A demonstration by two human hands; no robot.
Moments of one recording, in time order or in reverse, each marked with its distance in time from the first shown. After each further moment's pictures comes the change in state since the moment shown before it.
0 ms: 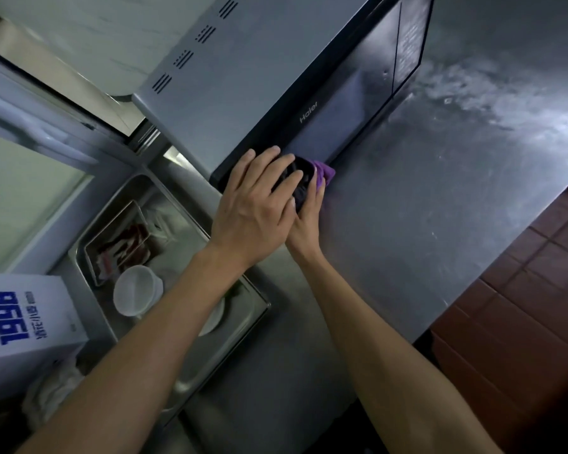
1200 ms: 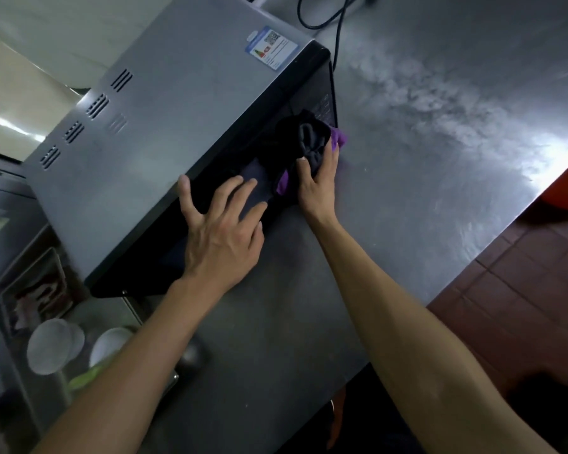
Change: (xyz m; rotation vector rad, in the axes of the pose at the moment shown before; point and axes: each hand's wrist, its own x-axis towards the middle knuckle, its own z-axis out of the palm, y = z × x) left_hand 0.146 0.061 0.037 0.138 -0.075 -0.160; right_hand 0.213 -0.047 -0.162 -0.049 0.045 0.025
